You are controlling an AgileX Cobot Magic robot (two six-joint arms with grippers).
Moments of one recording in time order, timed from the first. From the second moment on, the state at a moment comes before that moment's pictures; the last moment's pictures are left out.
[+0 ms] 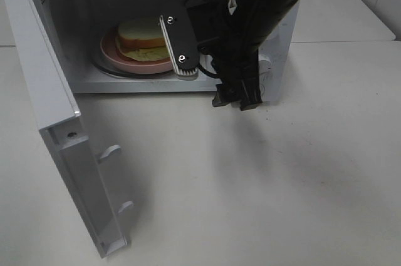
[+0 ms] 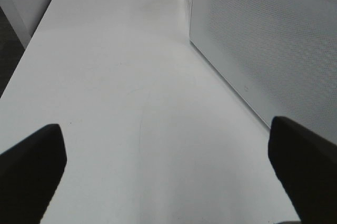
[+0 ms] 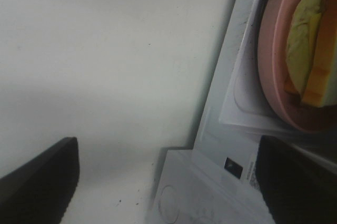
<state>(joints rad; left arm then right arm) 0.04 0.00 -0.50 -0.05 1.04 0.05 0.68 1.79 -1.33 -0.16 0.61 -1.12</state>
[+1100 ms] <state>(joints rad) 0.04 0.00 -0.50 -0.05 1.04 0.05 0.65 2.19 -1.70 -0.17 0.49 -1.08</state>
